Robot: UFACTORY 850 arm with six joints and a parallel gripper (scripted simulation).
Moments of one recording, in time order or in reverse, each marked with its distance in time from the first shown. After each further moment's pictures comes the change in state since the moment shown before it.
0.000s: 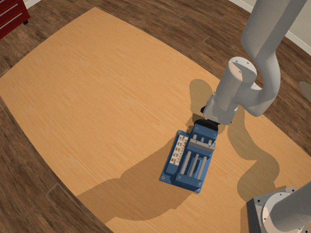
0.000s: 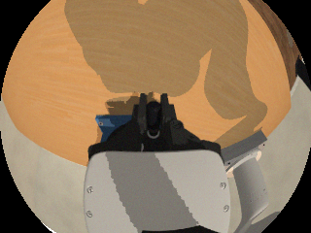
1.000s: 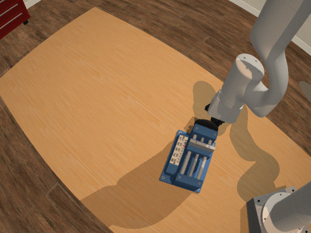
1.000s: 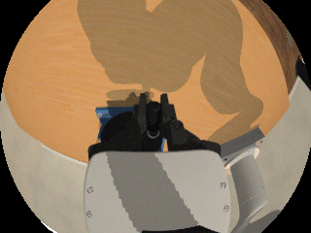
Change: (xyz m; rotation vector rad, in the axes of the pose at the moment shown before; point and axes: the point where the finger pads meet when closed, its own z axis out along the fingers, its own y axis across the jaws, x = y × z) arm 0.000 0.010 -0.022 0.011 0.006 0.000
